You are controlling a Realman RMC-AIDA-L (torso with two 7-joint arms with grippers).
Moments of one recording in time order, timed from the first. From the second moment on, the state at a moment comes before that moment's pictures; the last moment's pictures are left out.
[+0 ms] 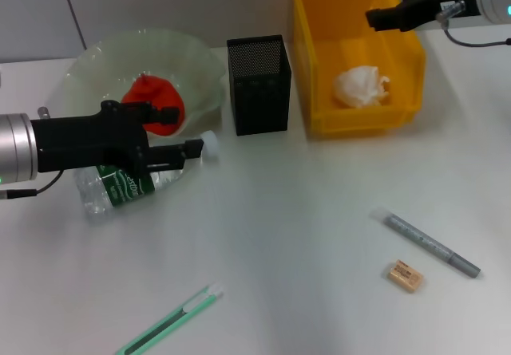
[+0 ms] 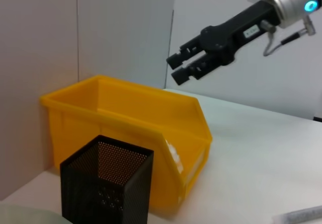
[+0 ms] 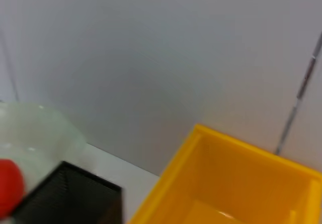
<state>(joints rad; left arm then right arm) -0.57 -2.06 0.94 0.80 1.89 1.42 -1.48 0.59 2.08 -1.11 -1.34 -2.51 -1.05 2.41</state>
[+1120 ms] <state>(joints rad) -0.58 -2.06 0.98 0.81 1.91 1.27 -1.48 0.35 2.07 -0.84 -1.40 -1.98 -1.66 1.92</state>
